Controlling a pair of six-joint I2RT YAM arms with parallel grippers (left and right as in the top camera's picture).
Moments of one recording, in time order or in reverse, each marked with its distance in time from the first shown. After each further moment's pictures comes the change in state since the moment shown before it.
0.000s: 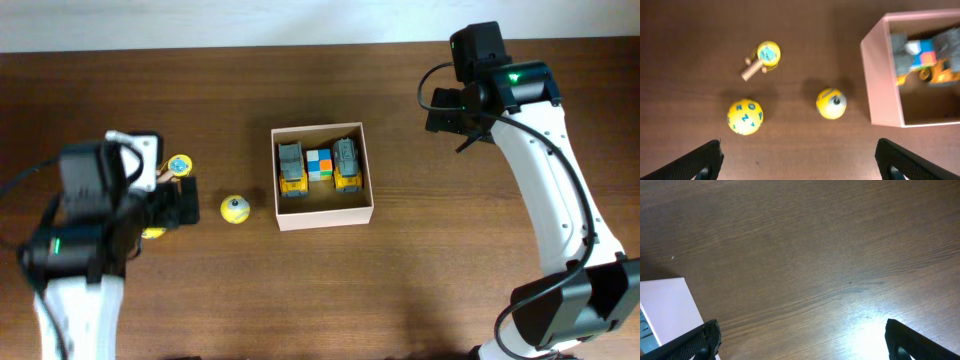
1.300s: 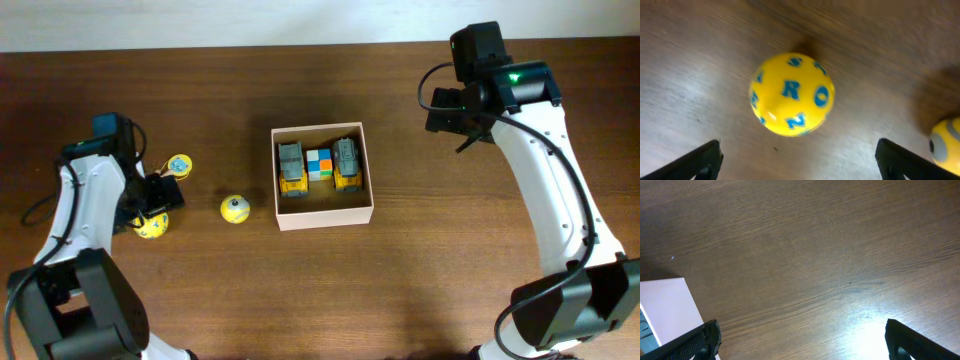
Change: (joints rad) left arm 0.164 0.566 0.012 0.007 -0.167 -0.269; right arm 0.000 0.000 0.000 0.000 0.000 0.000
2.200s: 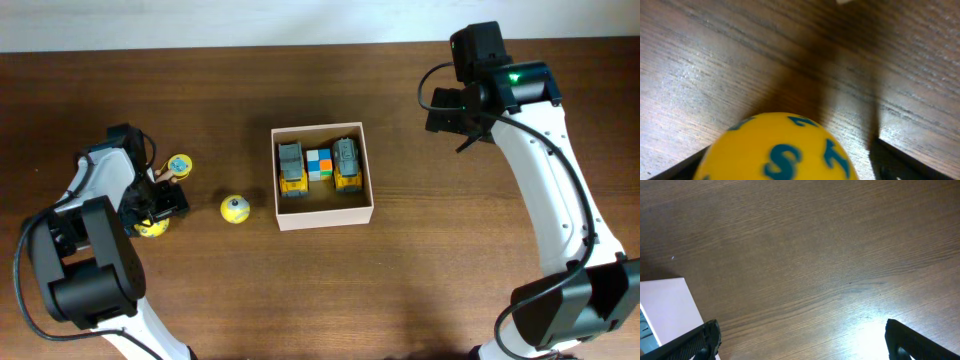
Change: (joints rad) left arm 0.015 0.237 0.003 0.118 0.015 0.016; right arm 0.000 0.000 0.000 0.000 0.000 0.000
